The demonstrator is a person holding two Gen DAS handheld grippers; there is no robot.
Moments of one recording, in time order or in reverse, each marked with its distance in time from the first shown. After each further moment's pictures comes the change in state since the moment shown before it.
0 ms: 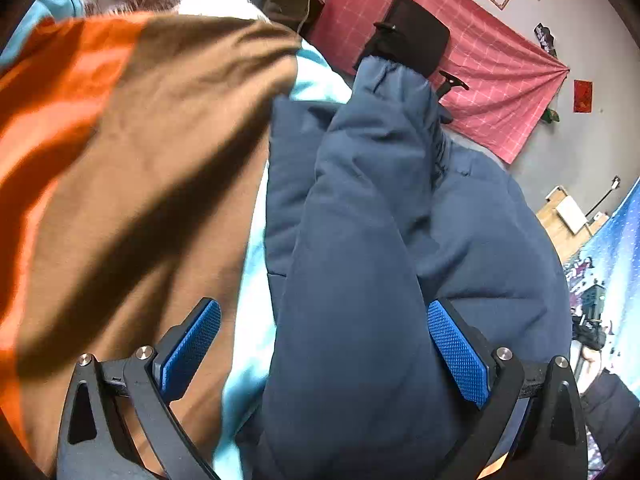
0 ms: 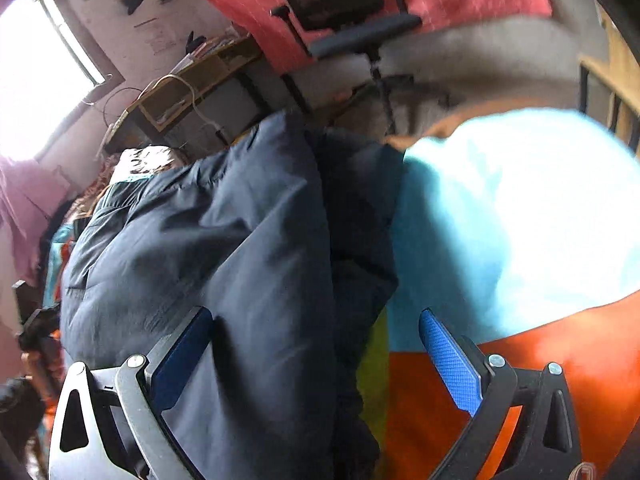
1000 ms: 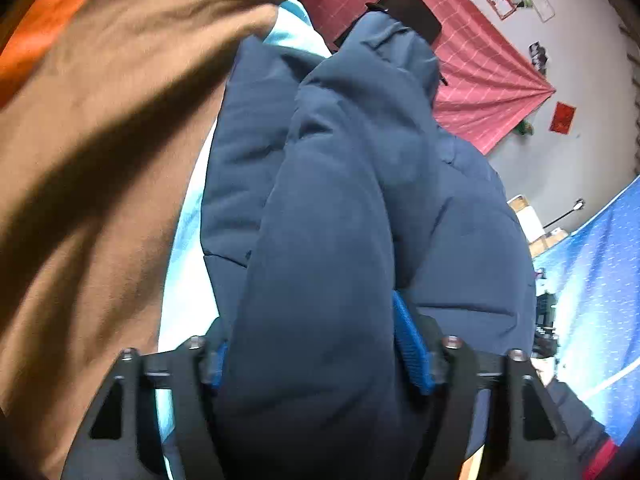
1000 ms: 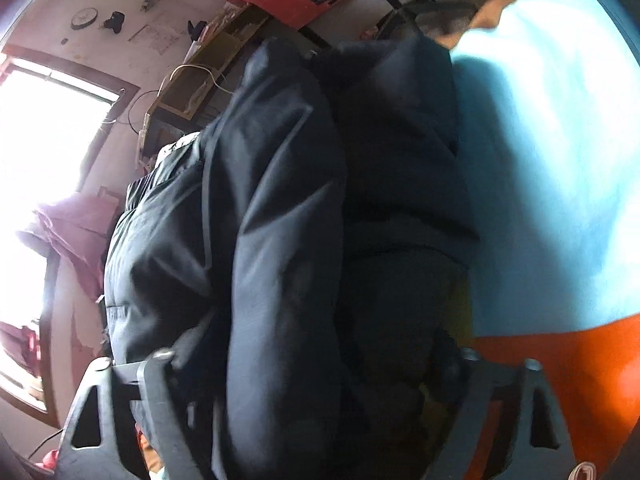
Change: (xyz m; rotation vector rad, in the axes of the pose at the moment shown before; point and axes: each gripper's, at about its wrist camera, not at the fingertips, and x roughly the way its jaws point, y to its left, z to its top) left arm 0.012 0.006 0.015 -0.100 0.095 -0.159; right arm 0.028 -0.014 0.002 0.163 0.154 0.246
